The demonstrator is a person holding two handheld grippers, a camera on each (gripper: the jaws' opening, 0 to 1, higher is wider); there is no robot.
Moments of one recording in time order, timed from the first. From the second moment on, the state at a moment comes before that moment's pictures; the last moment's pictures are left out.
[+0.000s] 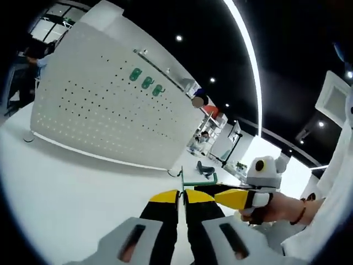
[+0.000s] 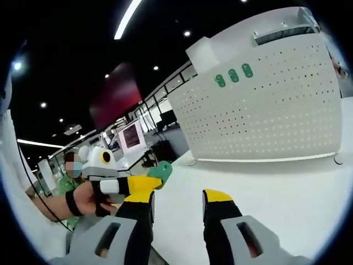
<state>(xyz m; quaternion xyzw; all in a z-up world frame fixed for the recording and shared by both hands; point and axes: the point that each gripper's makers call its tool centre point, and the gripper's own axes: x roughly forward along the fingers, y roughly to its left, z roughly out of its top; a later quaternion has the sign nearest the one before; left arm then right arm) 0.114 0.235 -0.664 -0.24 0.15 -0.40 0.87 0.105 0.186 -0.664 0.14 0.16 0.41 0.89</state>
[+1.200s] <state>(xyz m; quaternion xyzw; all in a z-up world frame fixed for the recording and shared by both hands) 0.074 0.204 -0.654 -0.36 0.20 -0.50 0.76 0.094 0.204 -0.634 0.33 0.15 0.47 0.80</state>
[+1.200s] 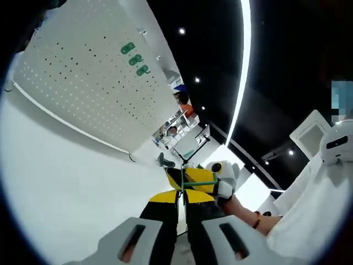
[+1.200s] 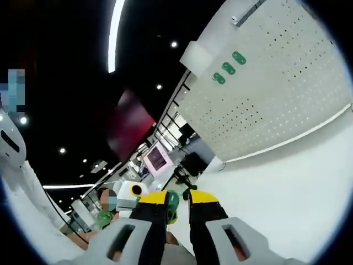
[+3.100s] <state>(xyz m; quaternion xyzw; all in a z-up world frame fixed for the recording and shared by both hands) 0.076 0.191 -0.667 -0.06 0.15 -0.47 0.87 0.112 0.189 -0.638 0.24 0.14 0.39 0.88</state>
